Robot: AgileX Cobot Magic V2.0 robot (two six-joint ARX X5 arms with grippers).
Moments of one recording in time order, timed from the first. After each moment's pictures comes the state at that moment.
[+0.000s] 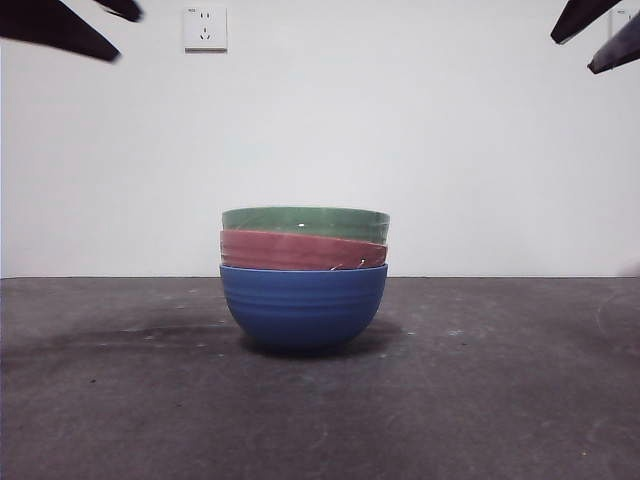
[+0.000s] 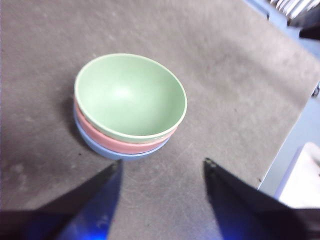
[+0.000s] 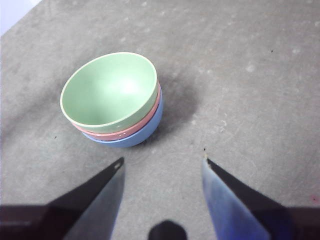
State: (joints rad) left arm -0.26 1.08 1.03 -0.67 0.60 0.11; right arm 0.14 0.96 0.95 -0.66 -0.46 -0.11
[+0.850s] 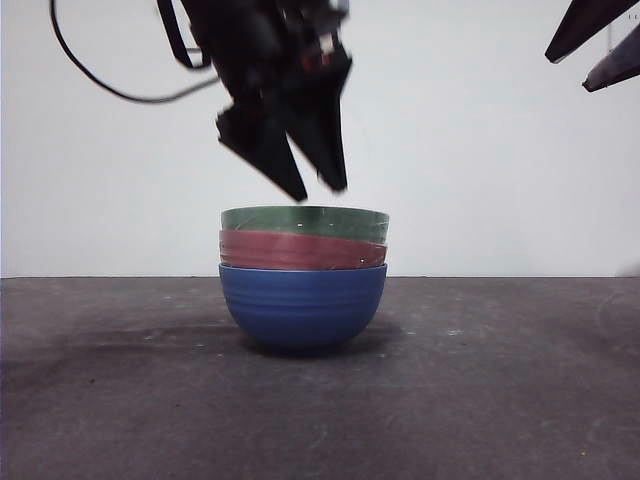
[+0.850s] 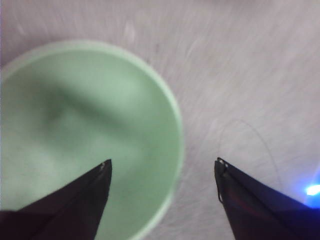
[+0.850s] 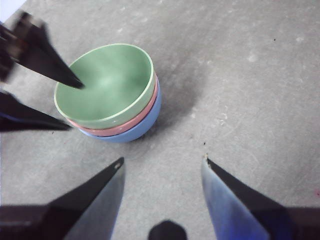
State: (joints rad) left arm -0.68 1.77 1.54 -0.86 0.19 0.30; right arm 0.14 0.99 0.95 -0.66 -0.46 -0.11
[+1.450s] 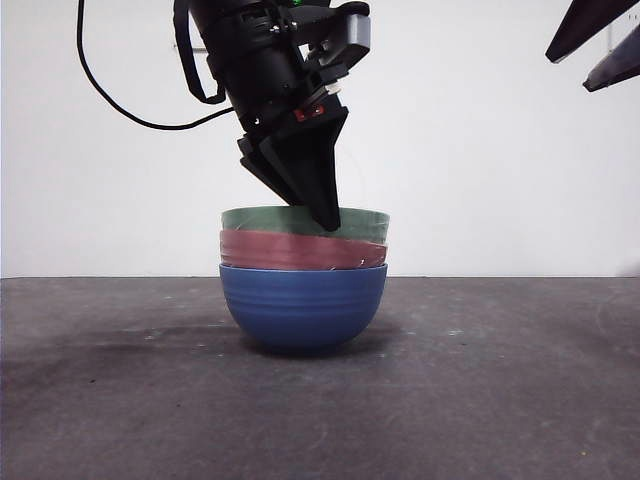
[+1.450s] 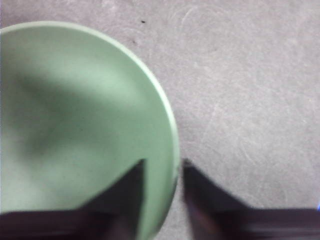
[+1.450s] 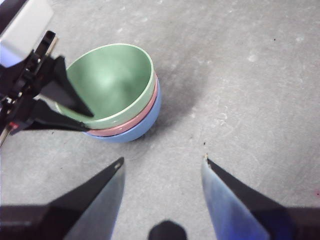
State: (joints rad) left arm -0.70 1.82 1.54 -0.86 0.19 0.38; right arm 0.14 0.99 0.95 -0.66 -0.46 -0.11
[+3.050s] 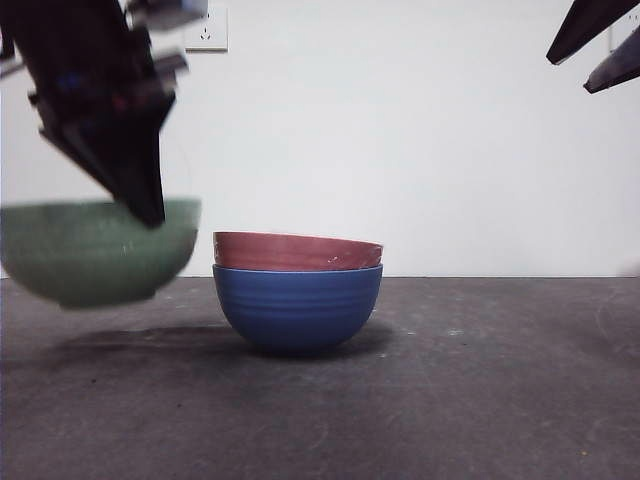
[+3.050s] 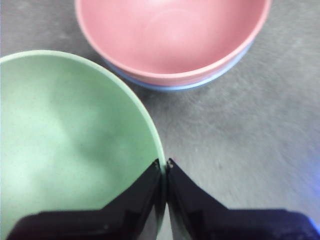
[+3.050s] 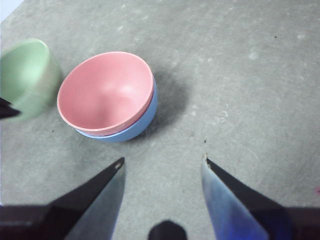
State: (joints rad) left arm -0.65 1.33 0.99 -0.67 -0.10 0.11; right arm 0.14 0.99 0.95 -0.66 -0.46 -0.10
